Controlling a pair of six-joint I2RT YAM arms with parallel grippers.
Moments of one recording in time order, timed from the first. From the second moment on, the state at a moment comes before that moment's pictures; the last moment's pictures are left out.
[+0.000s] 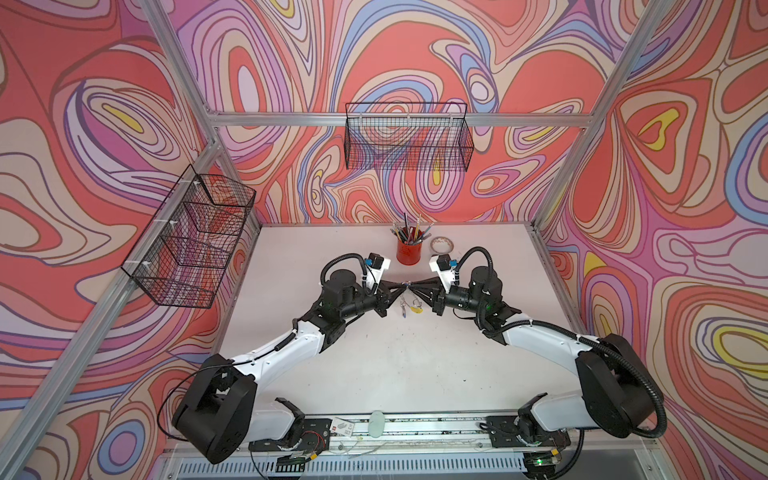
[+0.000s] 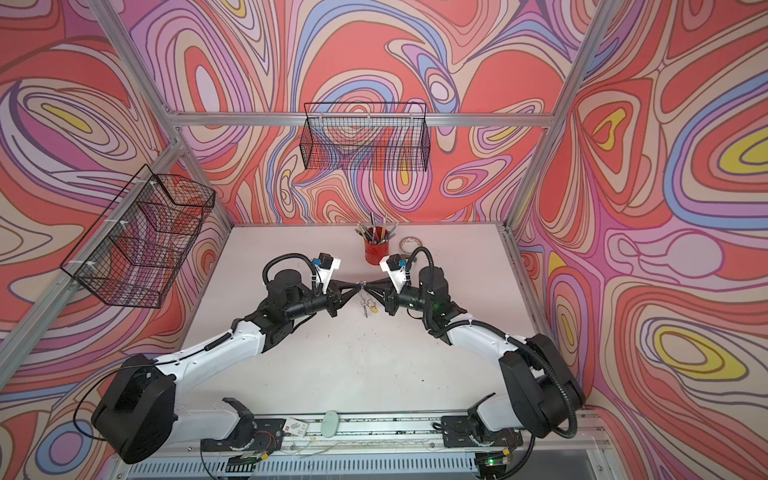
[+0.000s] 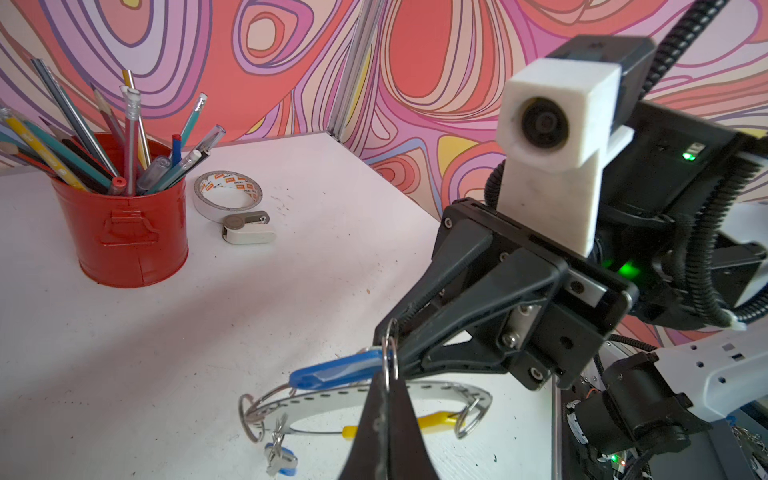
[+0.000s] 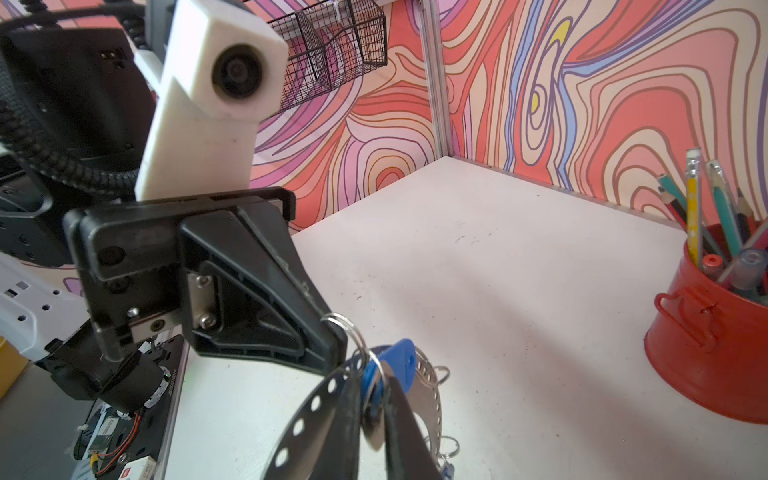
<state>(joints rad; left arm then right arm) -0.56 1.32 0.72 0.39 0.52 -0.34 0.48 1.42 0.70 0.55 -0.69 0.15</state>
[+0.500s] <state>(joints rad) -0.58 1.32 0.73 0.36 0.41 -0.45 0.50 1.45 0.70 0.56 -0.64 0.16</state>
